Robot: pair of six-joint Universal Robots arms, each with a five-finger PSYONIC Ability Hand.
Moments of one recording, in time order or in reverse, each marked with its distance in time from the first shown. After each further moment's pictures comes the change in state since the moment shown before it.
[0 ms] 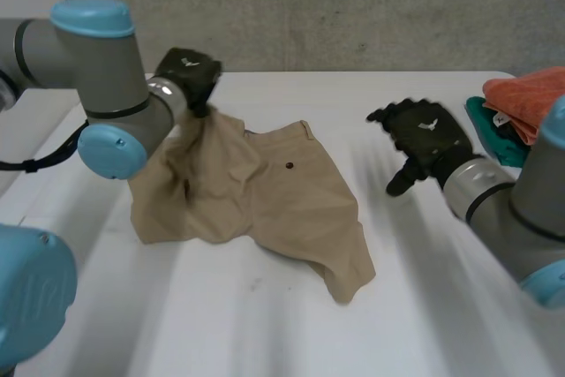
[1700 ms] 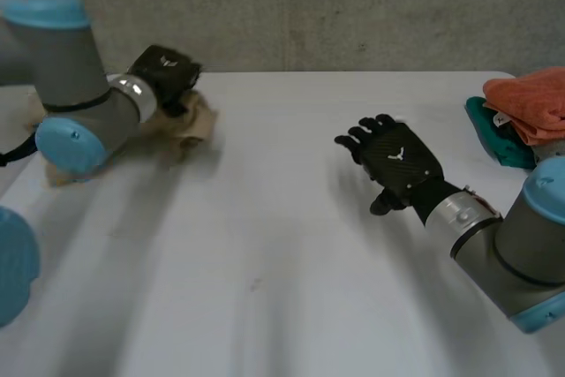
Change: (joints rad) left arm 0.127 0.042 -0.096 0.030 0.127 0.156; right arm -0.024 0.068 0.194 -0.366 -0.247 -0.209; left_hand -0.037 0.000 -0.001 0.000 0.032; right_hand -0.022 -0.007 -0.019 -0.018 -0.024
